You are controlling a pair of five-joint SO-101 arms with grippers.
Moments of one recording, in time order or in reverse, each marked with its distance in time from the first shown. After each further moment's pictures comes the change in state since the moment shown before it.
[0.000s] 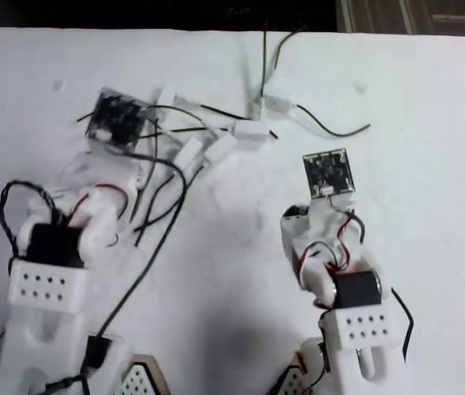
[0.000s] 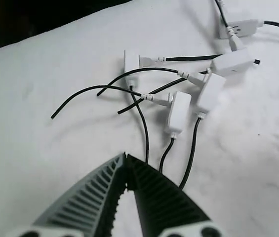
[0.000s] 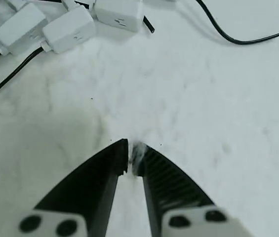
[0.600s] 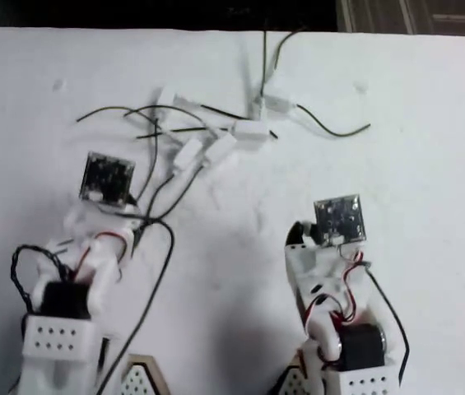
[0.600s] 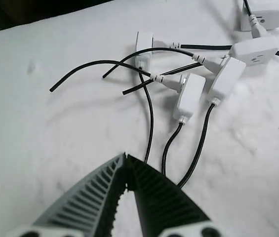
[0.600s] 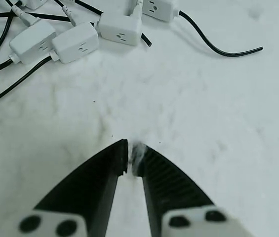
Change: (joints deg) left arm -2.9 -23.9 32.4 -14.5 2.2; right arm -0.1 -34.8 15.6 9.6 -0.1
